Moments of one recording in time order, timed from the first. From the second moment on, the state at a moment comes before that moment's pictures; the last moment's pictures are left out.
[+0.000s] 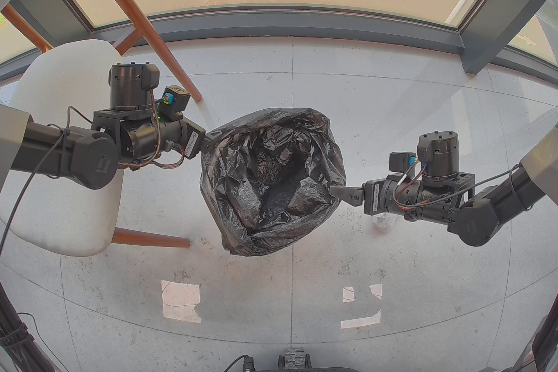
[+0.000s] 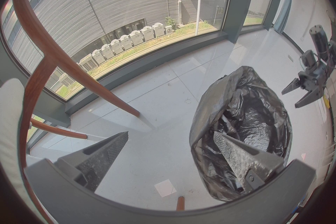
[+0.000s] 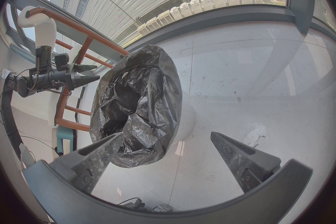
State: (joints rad) left arm -0.33 1.91 -1.25 -0.37 0.07 0.39; right arm 0.44 2.02 -0.92 -0.68 0.19 0.23
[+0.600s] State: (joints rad) left arm -0.47 1.85 -1.07 -0.18 0.17 -0.21; right arm 0.45 2.03 -0.92 -0.68 0.18 0.23
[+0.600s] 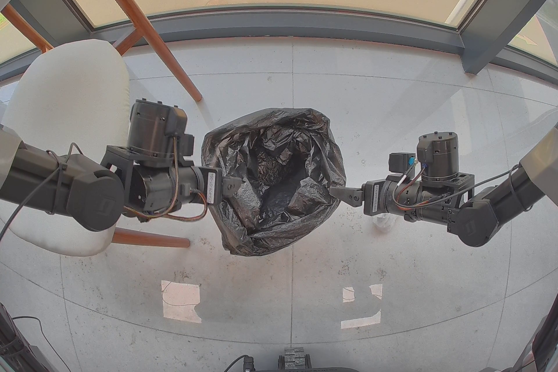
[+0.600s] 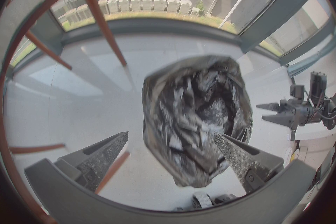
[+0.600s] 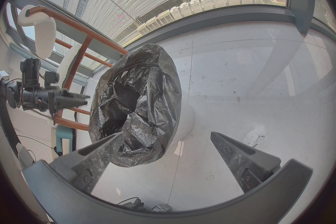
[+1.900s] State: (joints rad) left arm -0.39 1.95 -0.96 -0.24 0.22 -0.39; right arm 0.45 2.07 -0.87 -0.88 0.18 0.23
